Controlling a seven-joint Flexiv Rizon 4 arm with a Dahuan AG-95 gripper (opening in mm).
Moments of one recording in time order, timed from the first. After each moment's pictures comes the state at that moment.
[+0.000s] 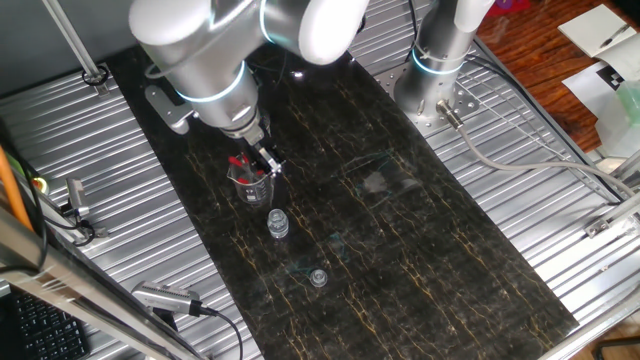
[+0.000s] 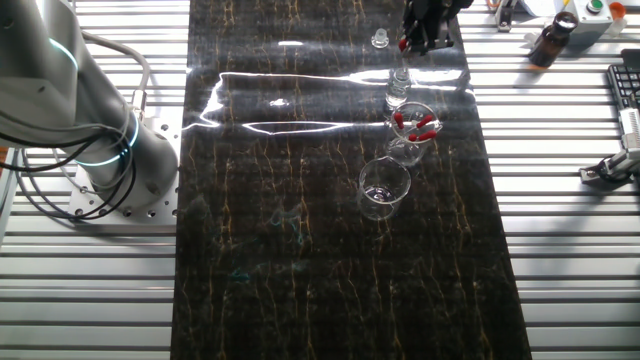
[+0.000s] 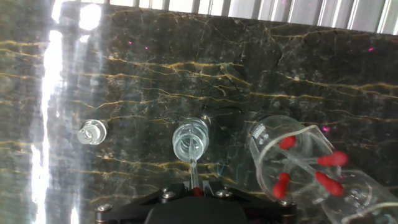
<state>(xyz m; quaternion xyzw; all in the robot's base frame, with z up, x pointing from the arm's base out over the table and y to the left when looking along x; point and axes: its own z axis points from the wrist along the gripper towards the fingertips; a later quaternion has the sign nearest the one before) 0.499 0.121 0.212 0.10 -0.99 -0.03 0.10</state>
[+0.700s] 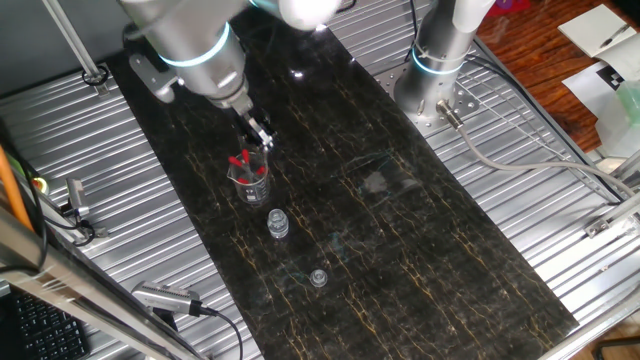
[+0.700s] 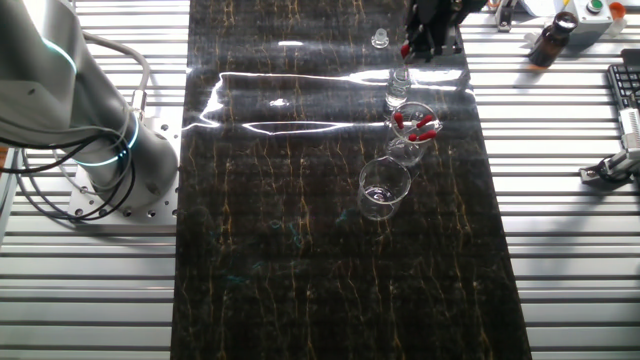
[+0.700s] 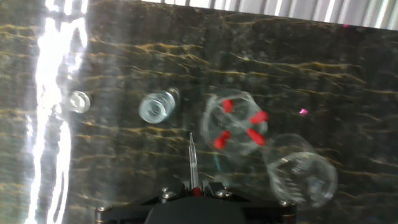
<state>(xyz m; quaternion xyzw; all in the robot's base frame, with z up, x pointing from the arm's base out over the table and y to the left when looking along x) 0.495 0.078 0.246 0.11 -0.99 -0.02 0.11</state>
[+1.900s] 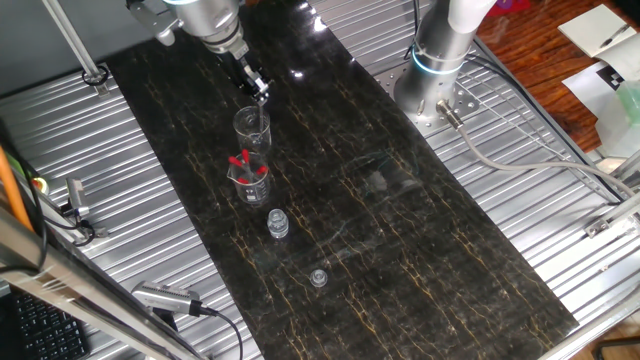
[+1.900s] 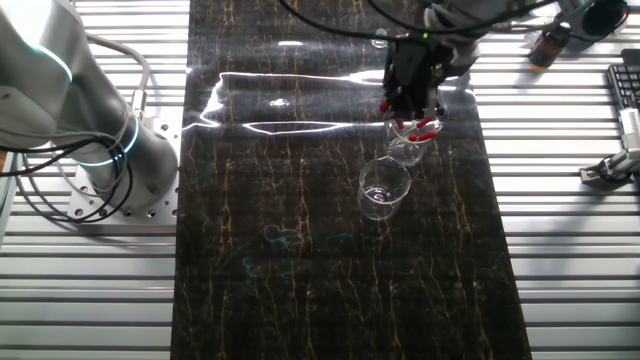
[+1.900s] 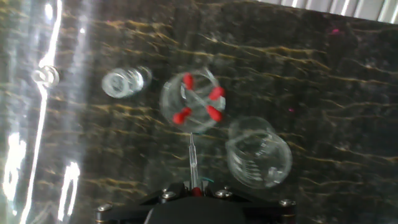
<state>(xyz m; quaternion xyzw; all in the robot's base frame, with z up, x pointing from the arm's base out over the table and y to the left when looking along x) 0.459 -0.012 0.244 0.13 -0.98 -0.02 0.11</state>
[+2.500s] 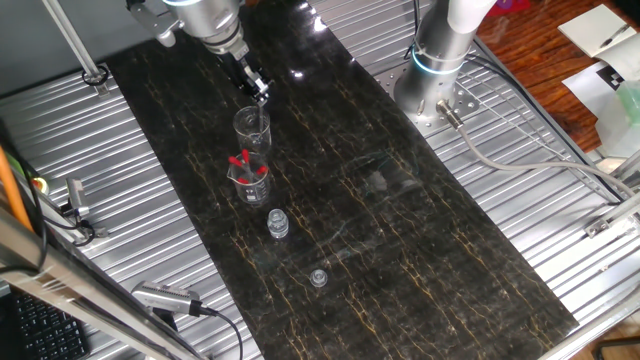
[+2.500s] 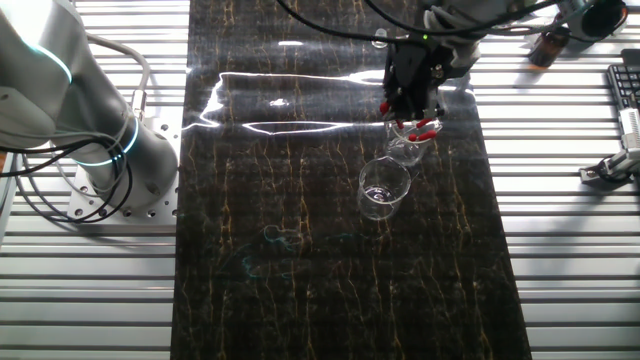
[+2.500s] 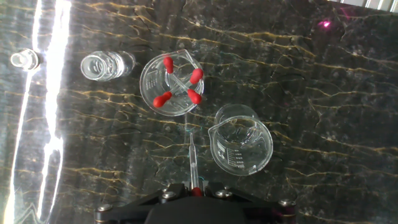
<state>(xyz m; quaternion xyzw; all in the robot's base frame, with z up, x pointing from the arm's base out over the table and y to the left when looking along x) 0.461 -0.011 0.244 0.15 -0.98 -0.03 0.11</state>
